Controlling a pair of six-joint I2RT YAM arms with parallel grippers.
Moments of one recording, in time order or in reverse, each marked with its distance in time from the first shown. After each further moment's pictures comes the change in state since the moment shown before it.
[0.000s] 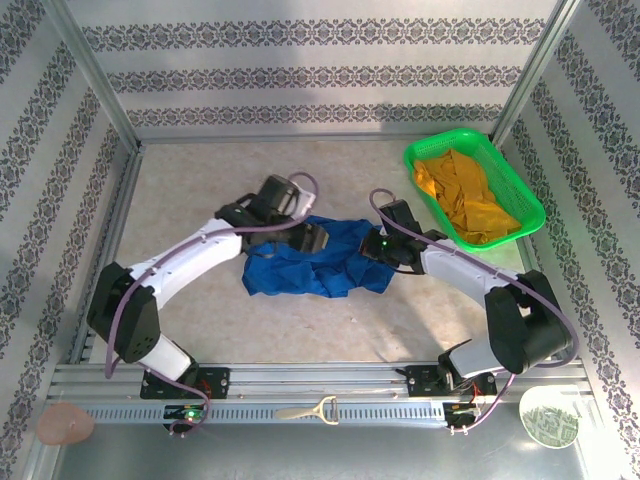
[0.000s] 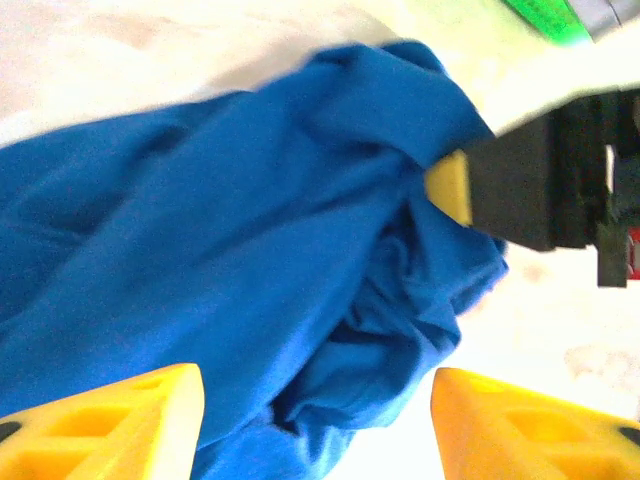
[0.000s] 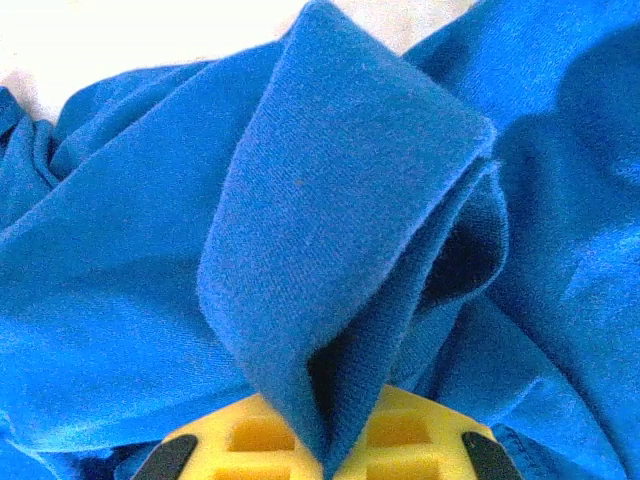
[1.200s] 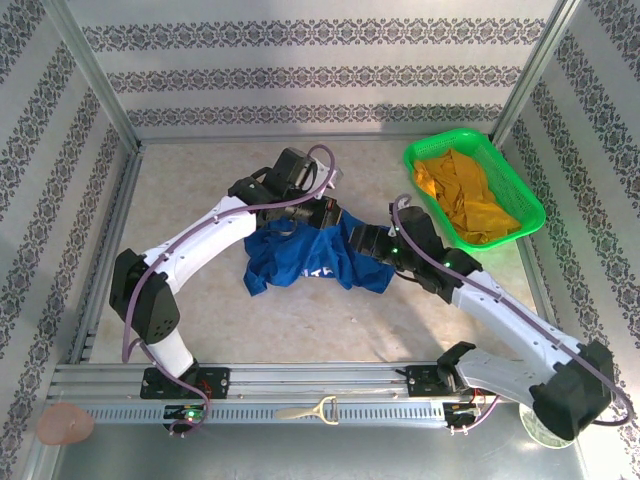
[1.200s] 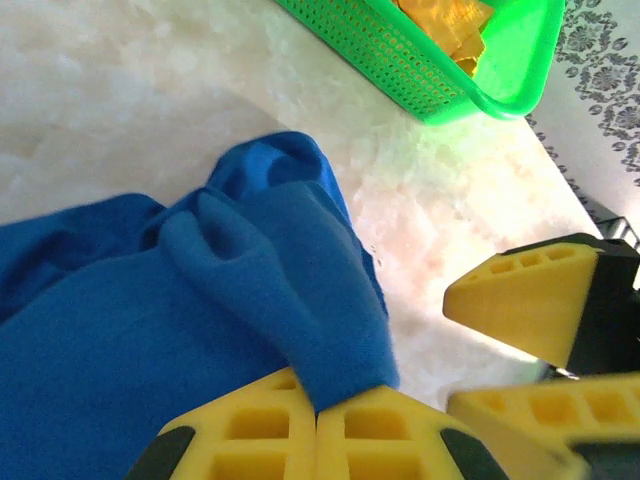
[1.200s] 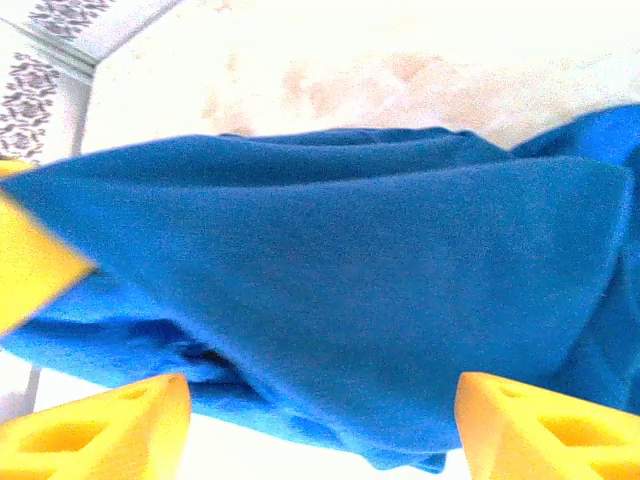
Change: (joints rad) left arm 0.014 0.127 0.320 -0.122 0.166 -0.094; right arm 0.159 -0.382 0.013 -0.112 0.135 0.031
